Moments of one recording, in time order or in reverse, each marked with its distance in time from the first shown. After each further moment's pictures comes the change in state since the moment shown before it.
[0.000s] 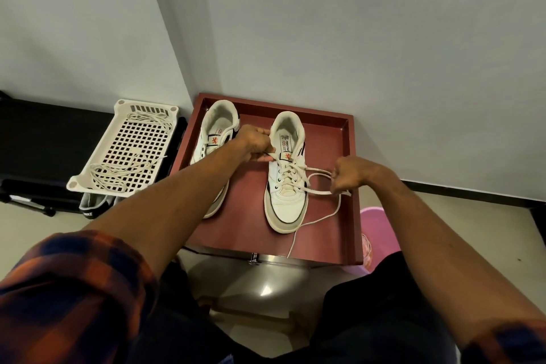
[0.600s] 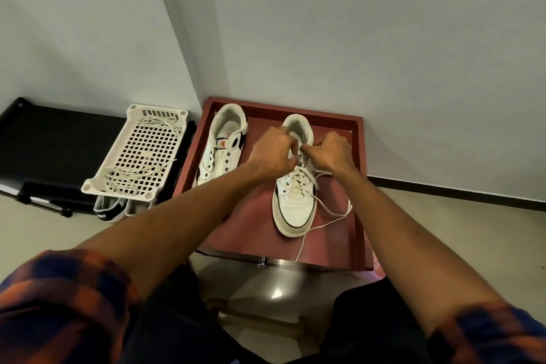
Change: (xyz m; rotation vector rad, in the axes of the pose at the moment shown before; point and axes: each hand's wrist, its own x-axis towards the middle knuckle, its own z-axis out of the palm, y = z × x) left_hand -0.013 -0.018 0.016 1.112 0.219 0.846; right_hand 0.037 -0.063 -0.003 0.553 0.625 0.193
